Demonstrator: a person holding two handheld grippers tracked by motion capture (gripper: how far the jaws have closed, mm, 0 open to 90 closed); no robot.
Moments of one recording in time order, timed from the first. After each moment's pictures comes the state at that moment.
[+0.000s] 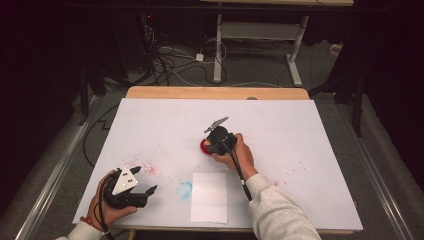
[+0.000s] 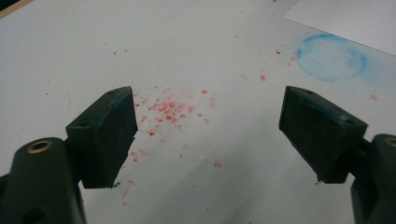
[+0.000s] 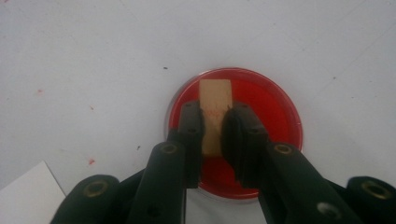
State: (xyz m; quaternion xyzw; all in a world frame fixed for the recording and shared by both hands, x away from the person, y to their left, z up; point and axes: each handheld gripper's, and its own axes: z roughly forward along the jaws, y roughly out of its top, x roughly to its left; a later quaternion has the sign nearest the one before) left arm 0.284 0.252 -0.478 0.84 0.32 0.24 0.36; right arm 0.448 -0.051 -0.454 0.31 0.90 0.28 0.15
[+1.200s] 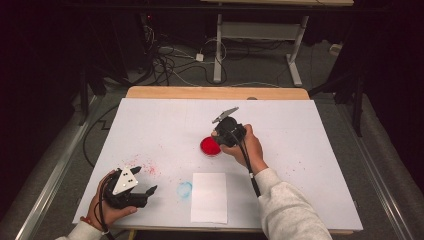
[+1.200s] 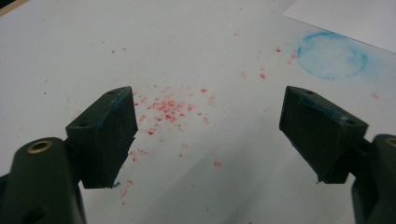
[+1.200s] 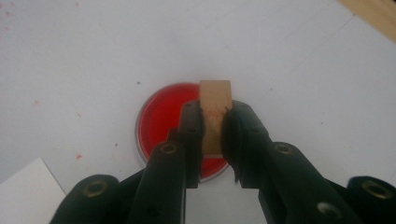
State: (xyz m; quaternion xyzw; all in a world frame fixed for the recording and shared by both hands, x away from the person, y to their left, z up) left arm 0.284 0.252 -0.478 0.85 0.32 0.24 0.36; right arm 0.451 -0.071 -0.421 0.32 0.89 0.28 0.17
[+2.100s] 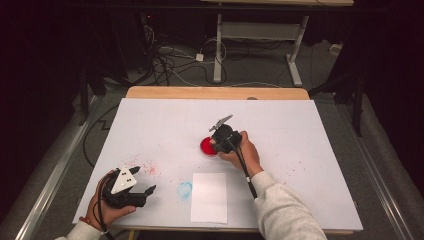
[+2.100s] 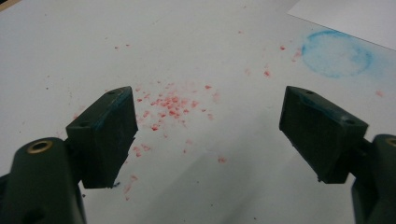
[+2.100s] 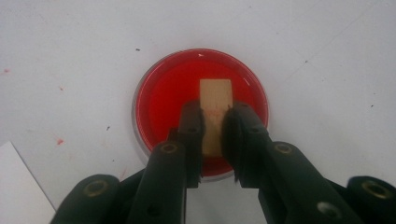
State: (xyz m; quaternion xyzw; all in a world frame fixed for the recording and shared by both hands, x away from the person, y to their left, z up) left arm 0.286 0.256 -0.479 0.84 0.32 0.24 0.36; right arm 0.453 -0.064 -0.453 0.31 0.90 0.26 0.15
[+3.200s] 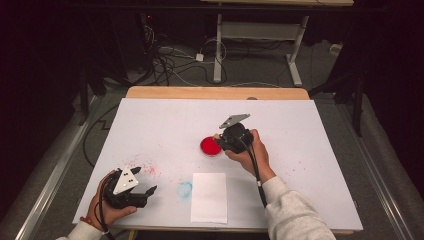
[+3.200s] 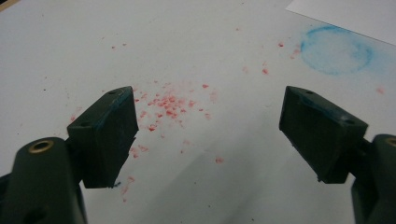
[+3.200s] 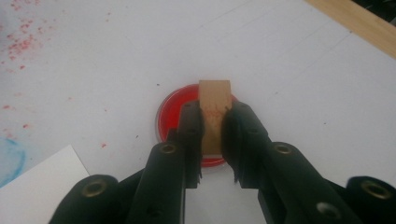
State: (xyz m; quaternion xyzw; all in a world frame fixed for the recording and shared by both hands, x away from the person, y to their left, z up) left arm 0.284 0.252 -0.480 0.85 0.32 0.24 0.35; right arm 0.427 -0.092 -0.415 0.30 0.87 0.35 0.17
